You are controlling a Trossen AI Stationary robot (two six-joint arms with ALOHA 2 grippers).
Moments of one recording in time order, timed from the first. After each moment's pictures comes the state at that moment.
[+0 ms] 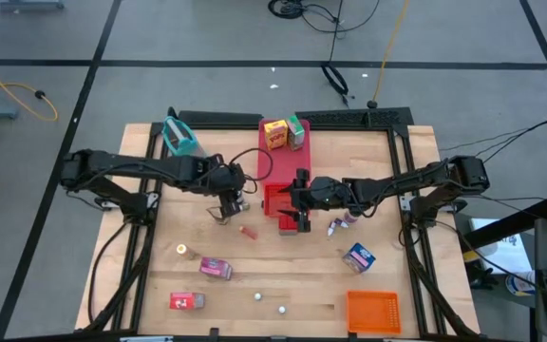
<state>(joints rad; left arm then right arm) 0.04 1.42 1.15 -0.86 -0.28 -0.22 0.03 1.54 0.87 0.24 0.11 -0.20</state>
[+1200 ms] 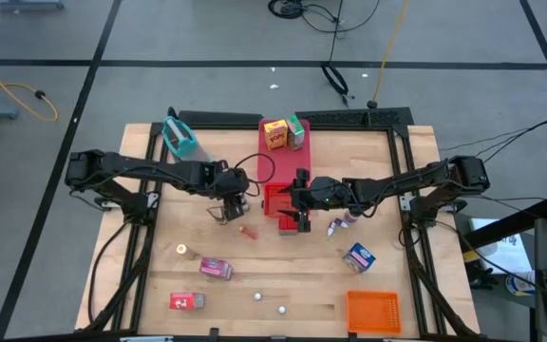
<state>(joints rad) 0.08 1.47 1.00 -0.67 -0.22 -0.19 0.03 1.54 0.87 0.24 0.10 -0.20</state>
